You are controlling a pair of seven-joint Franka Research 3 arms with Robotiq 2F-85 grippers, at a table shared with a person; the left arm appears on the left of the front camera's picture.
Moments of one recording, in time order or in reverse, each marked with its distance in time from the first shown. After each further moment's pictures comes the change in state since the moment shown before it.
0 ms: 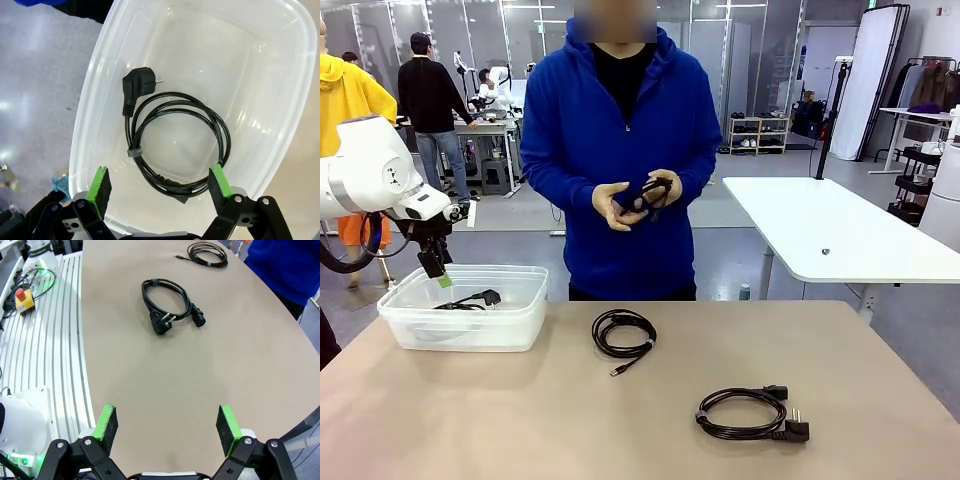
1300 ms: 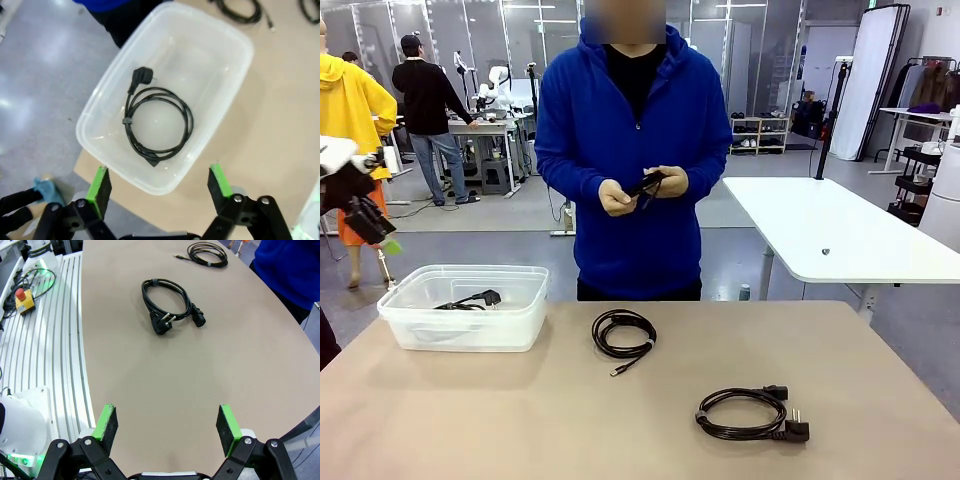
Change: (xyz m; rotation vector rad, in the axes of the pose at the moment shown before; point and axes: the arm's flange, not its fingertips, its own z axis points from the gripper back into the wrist) left arm -0.094 -0.053 0.125 0.049 -0.278 0.225; right arm 0.000 0.000 0.000 0.001 0.000 -0.001
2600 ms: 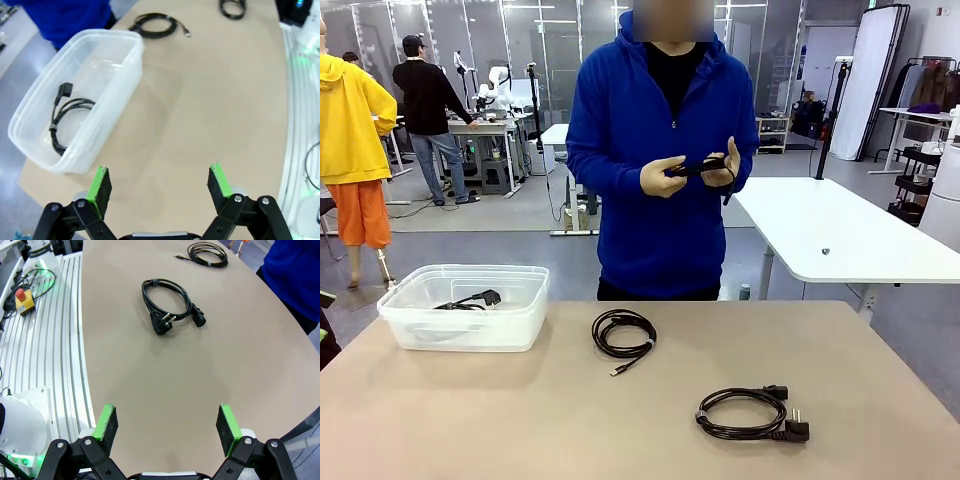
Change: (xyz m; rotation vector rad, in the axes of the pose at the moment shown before) left arm -0.162 -0.143 0.008 -0.108 -0.363 -0.112; right arm 0.000 0.000 0.000 0.000 -0.001 -0.002
